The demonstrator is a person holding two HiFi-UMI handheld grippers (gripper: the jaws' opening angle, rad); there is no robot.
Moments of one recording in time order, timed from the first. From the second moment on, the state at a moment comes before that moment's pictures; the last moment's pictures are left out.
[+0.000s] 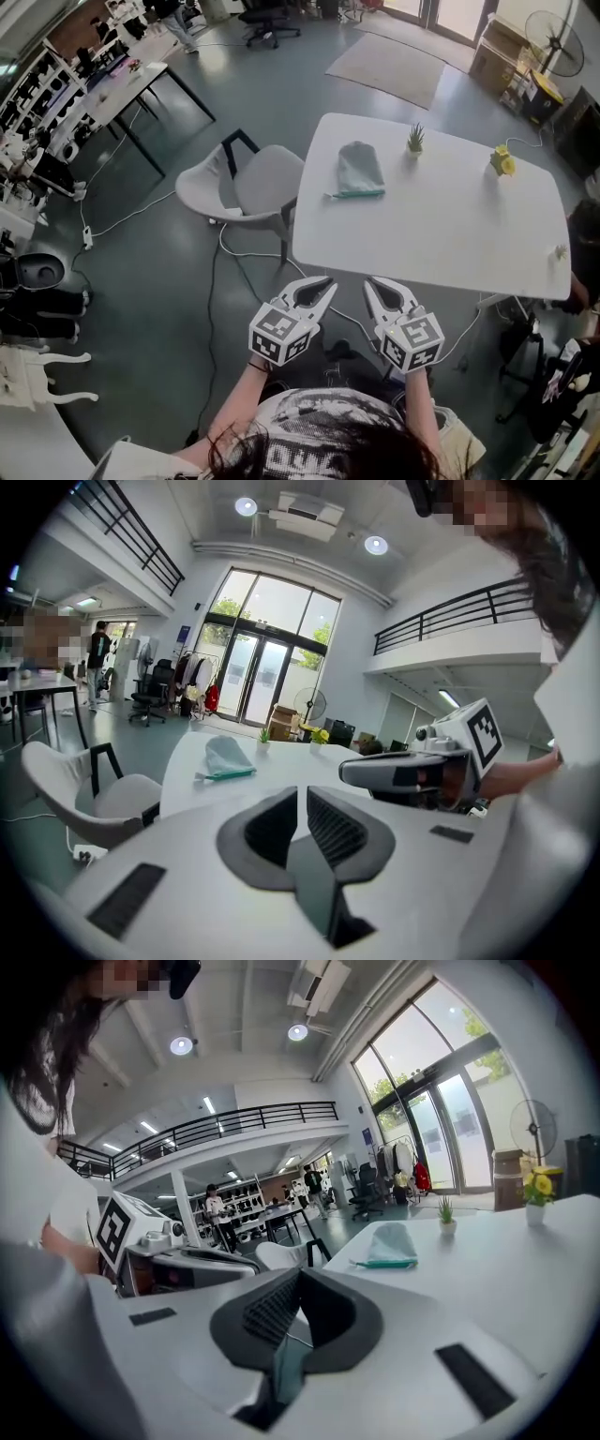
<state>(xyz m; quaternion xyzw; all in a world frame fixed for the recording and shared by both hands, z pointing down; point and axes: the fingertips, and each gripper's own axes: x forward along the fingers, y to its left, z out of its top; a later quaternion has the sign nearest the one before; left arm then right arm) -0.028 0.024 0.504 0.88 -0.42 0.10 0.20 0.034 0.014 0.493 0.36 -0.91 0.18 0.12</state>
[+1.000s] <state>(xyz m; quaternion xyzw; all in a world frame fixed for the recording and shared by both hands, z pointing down) -0.022 0.076 0.490 0.89 -0.41 0.11 0.17 0.018 0.051 0.481 0.30 -0.94 0.13 0.12</state>
